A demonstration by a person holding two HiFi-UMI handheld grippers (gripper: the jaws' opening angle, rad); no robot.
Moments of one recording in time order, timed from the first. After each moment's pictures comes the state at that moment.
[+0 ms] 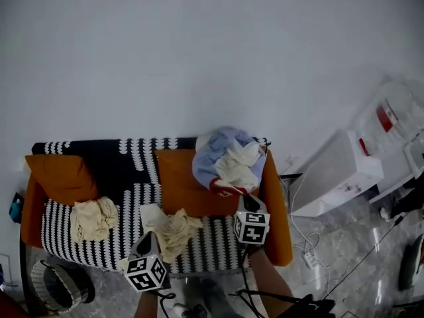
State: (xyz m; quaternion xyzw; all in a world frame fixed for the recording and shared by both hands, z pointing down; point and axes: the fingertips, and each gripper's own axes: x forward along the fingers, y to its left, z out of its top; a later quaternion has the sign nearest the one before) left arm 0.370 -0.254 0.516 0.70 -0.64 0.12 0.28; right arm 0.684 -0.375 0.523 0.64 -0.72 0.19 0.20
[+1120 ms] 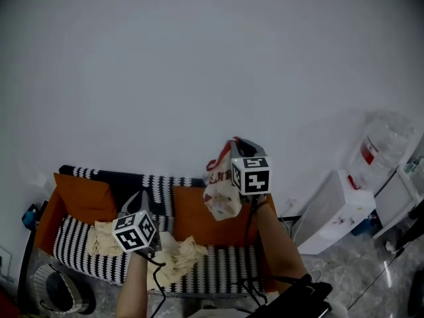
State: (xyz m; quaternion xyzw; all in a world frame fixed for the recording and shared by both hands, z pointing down) left arm 0.333 -0.324 0.266 0.71 -0.69 -0.03 0.12; right arm 0.610 -0.451 0.154 0.56 -0.83 -0.03 0.07
